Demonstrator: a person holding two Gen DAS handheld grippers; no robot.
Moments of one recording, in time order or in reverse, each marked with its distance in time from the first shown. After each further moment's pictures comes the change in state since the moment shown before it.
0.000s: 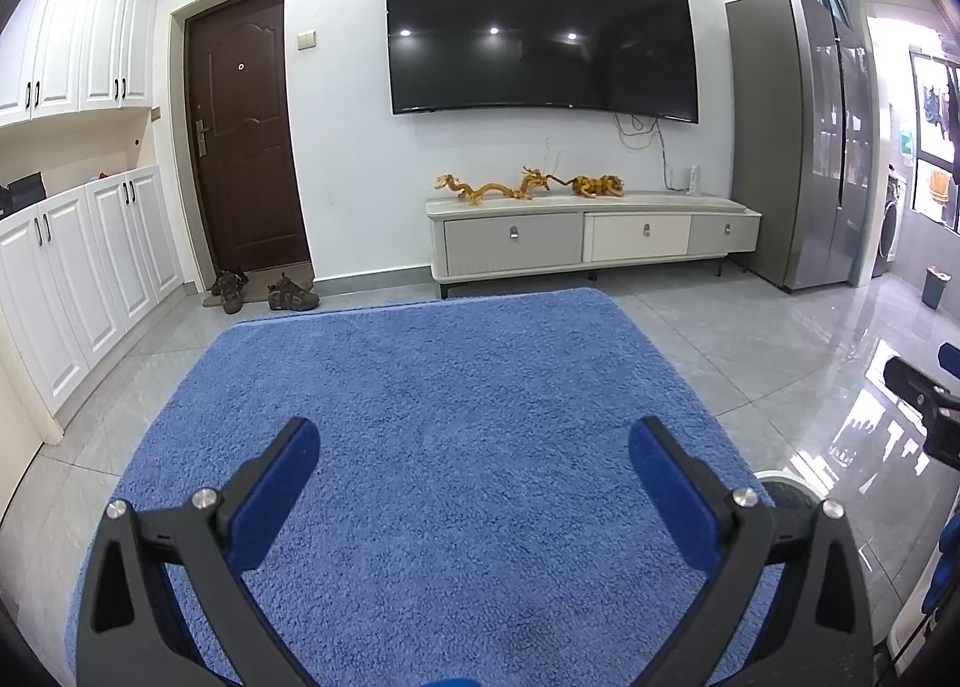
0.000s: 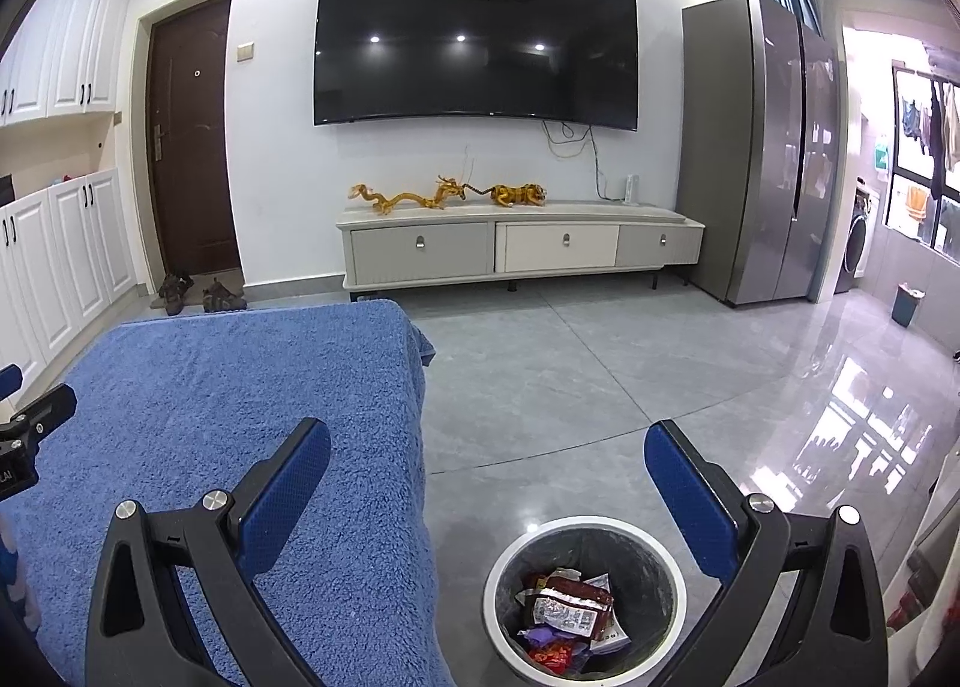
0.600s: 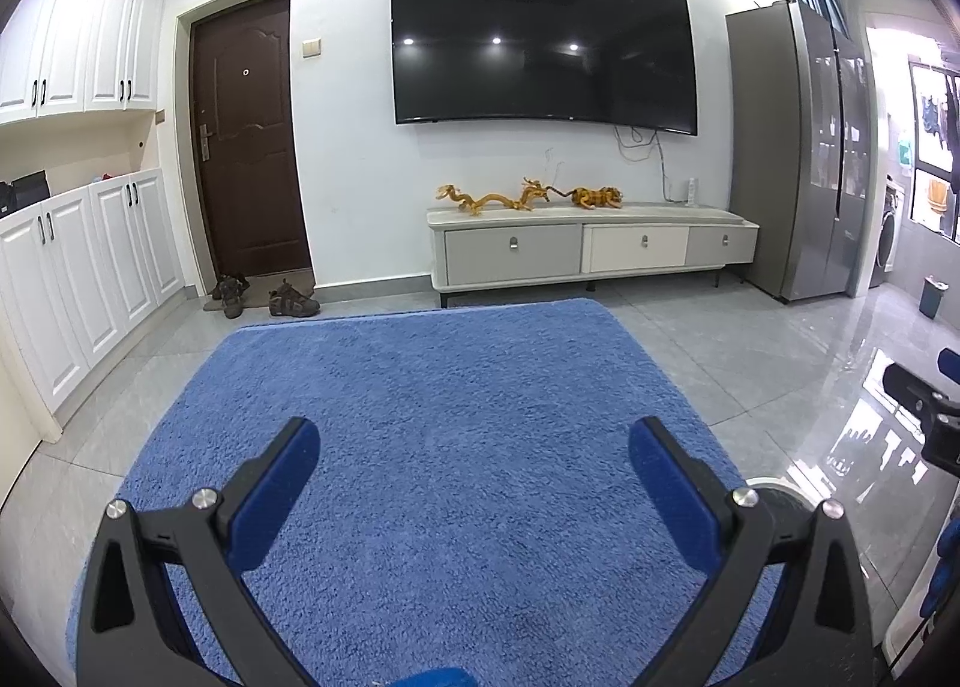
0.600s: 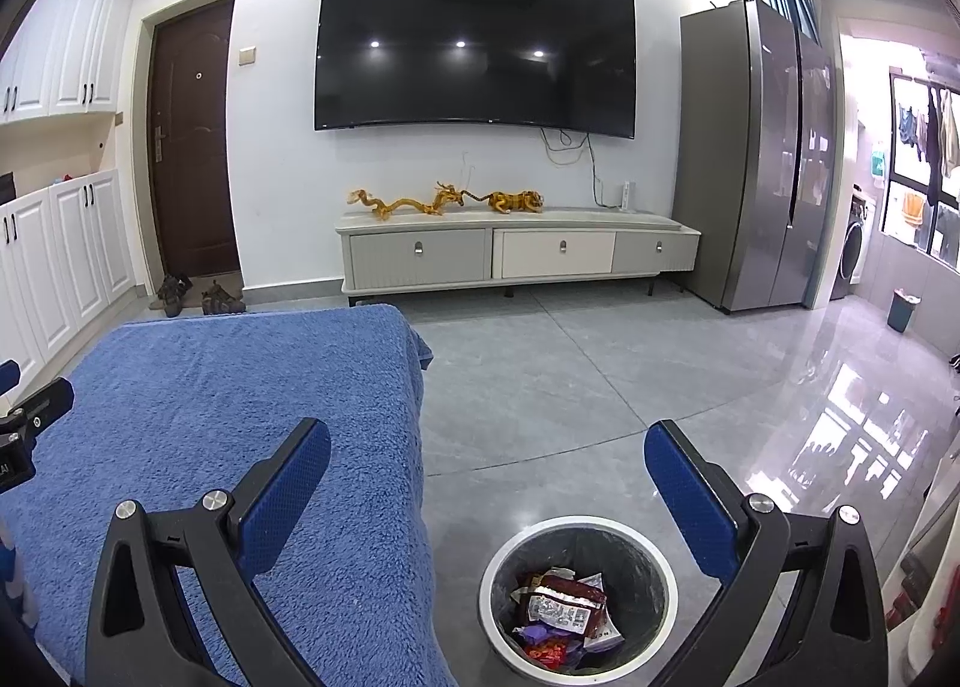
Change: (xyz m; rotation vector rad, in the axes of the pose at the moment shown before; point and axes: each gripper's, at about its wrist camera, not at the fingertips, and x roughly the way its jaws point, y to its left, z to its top) left arm -0.017 0.001 0.000 -0.014 -0.026 -0.004; right arm -0.012 0.001 -0.001 -0.007 -0.016 -0.007
